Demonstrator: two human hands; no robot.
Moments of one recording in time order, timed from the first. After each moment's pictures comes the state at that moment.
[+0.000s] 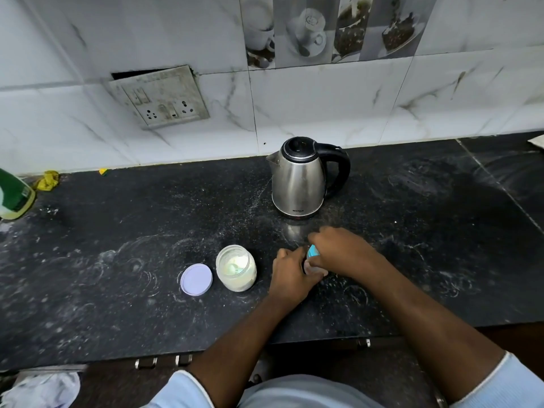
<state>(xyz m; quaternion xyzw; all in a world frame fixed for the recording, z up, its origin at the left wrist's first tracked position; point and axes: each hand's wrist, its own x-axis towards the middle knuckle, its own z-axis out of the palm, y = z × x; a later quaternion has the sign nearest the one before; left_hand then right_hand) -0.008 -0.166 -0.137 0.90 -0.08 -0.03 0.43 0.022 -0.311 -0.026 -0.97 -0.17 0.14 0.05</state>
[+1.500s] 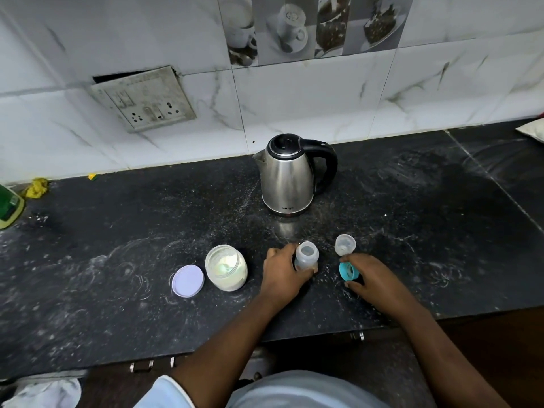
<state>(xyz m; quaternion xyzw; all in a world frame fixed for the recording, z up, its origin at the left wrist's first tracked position) -0.010 -0.170 -0.129 0.91 -0.04 -0.06 0.41 -0.054 -0.416 -0.113 -0.96 -0.07 0.06 0.27</state>
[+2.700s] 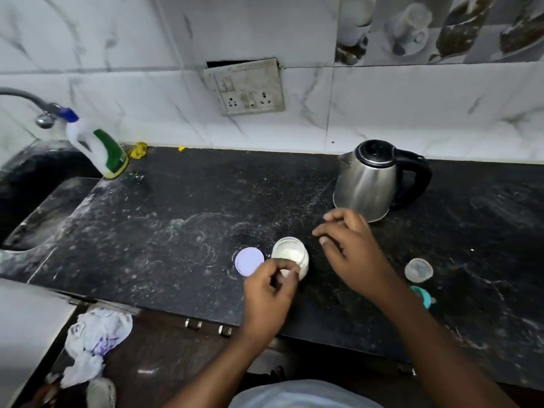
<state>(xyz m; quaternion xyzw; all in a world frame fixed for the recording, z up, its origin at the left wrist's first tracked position) -0.097 -0.053 -0.063 0.78 0.10 0.18 0.60 -0.007 -0.231 -0.001 -0.89 -0.25 -0.08 0.37</state>
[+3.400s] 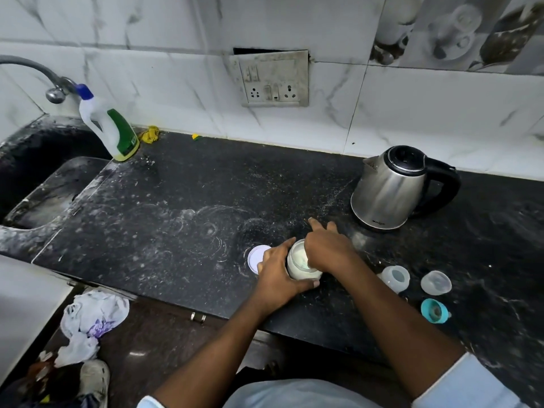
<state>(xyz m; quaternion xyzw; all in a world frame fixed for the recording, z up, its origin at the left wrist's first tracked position) -0.048 -0.002 -0.117 0.86 0.09 -0.02 0.50 0.047 -0.127 -0.040 -0.95 -0.20 0.23 -0.03</state>
